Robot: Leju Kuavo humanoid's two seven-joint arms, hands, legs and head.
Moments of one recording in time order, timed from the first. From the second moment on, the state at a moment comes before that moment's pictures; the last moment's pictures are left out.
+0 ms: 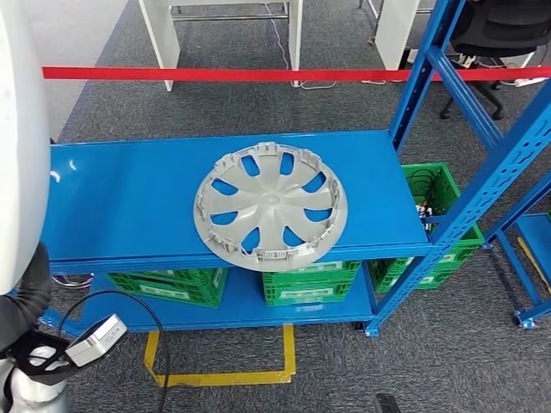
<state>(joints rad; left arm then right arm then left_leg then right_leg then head) -0.07 -0.26 0.10 -1.97 -1.24 0.70 -0.68 -0.07 0.14 -1.26 -0.23 1.11 0.05 -0.22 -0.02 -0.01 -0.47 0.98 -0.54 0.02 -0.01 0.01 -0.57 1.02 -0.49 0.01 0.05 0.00</state>
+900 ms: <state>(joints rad) 0.01 -0.26 0.12 -1.90 -1.11 0.70 -0.69 -0.07 0.16 -1.26 -0.22 1.10 0.04 -0.21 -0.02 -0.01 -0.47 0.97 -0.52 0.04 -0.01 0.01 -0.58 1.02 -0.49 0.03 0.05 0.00</state>
